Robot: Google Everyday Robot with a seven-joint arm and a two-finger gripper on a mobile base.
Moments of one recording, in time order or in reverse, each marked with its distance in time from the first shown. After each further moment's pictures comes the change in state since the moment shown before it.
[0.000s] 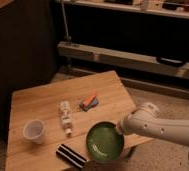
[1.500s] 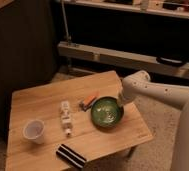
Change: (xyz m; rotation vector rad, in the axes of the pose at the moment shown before) arm -0.040 -0.175 0.044 0.085 0.164 0.359
